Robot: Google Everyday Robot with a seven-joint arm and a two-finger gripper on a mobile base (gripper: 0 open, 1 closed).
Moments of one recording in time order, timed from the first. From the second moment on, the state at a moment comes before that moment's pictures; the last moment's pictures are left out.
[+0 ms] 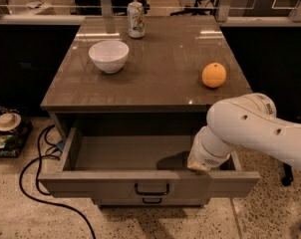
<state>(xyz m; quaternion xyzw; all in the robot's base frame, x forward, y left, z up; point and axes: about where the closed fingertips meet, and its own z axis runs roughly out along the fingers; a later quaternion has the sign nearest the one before) 0.469 -0.134 0.663 -0.64 0.76 0.01 0.13</state>
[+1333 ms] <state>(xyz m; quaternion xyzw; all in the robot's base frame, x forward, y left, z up) 0.353 -0.091 0.700 -0.65 0.76 0.04 0.07</state>
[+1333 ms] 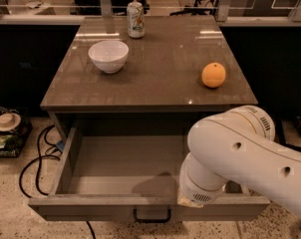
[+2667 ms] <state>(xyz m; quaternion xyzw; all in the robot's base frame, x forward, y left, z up) 0.426 -0.134 0.733 -0.67 0.73 -0.04 0.11</state>
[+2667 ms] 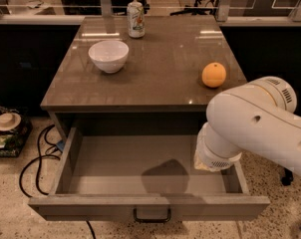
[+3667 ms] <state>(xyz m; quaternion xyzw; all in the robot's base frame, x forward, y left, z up) 0.410 -0.119 0.645 -0.67 0.73 0.06 0.11</state>
